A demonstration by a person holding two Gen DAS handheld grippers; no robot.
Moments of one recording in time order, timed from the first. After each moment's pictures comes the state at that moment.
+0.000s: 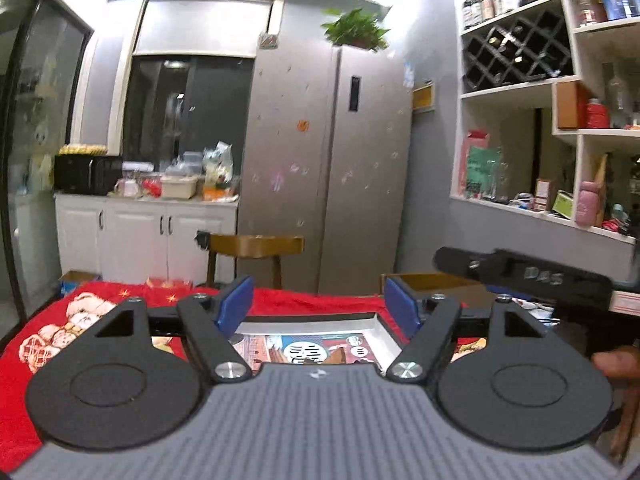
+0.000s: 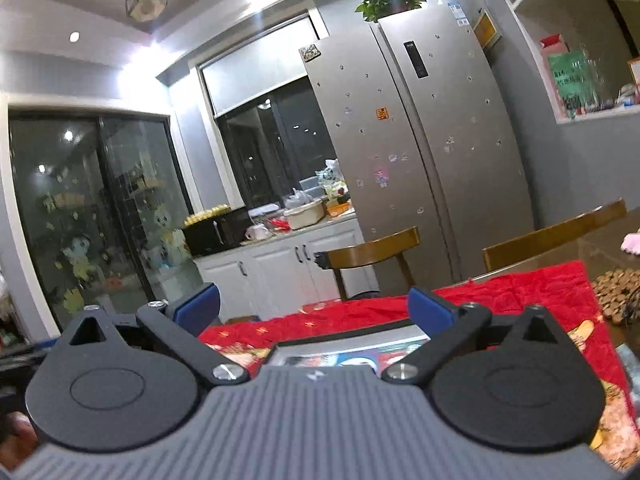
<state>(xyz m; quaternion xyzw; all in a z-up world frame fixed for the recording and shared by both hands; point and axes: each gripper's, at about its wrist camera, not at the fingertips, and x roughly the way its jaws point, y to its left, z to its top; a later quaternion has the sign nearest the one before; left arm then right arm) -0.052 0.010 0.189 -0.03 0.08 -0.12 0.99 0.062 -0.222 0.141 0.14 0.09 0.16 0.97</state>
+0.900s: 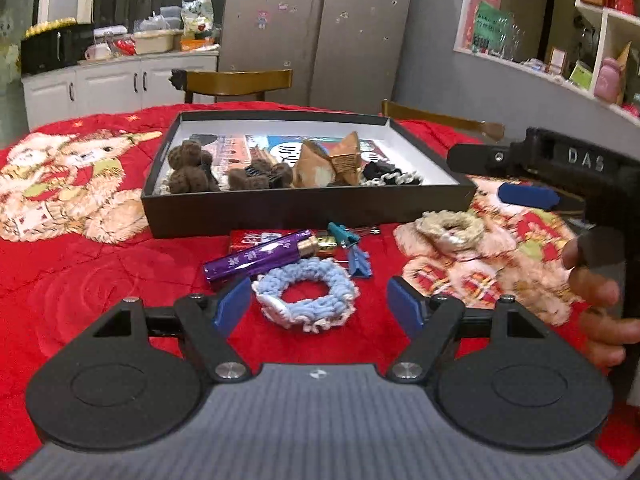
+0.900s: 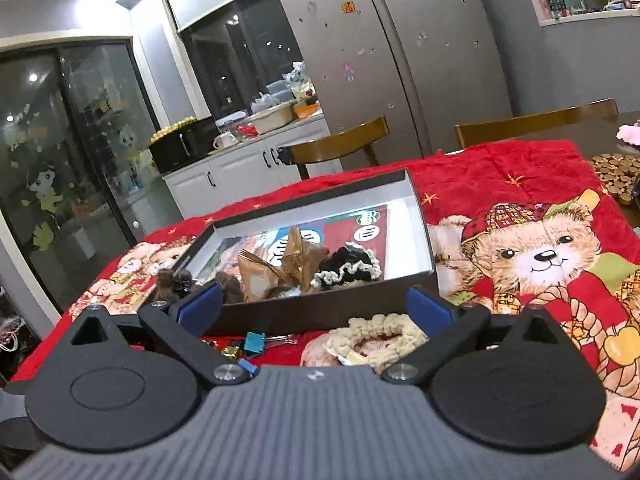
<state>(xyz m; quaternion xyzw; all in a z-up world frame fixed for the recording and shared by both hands) 0.053 0.004 0.006 -0.01 0.29 -0.14 0.95 0.110 -0.227 0.019 0.14 0.23 0.15 0.95</state>
